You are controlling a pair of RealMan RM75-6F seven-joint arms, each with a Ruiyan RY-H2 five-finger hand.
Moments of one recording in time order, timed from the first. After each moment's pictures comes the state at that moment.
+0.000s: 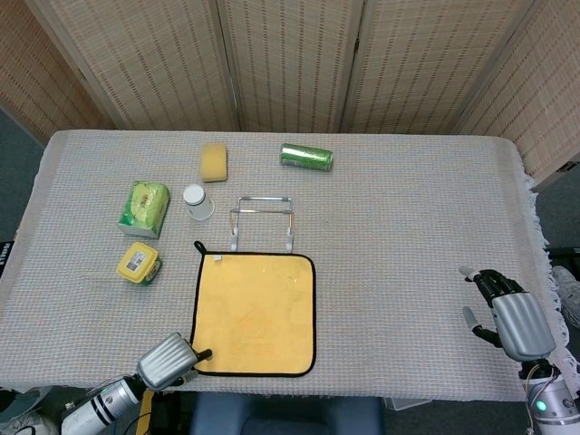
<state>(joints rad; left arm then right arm) -0.41 -1.50 0.19 -1.26 1.97 1.25 0.10 0.10 -1.12 0.03 -1.65 -1.62 1.50 -0.01</state>
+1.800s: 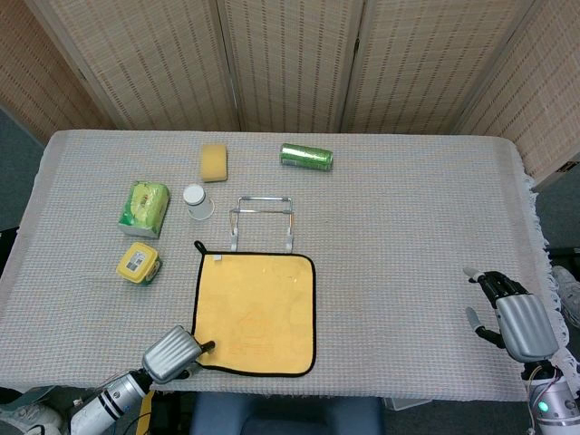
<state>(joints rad) -0.43 -1.52 0.19 -1.31 1.88 1.24 0.15 0.09 -1.14 0.03 -1.64 -1.60 1.50 0.01</state>
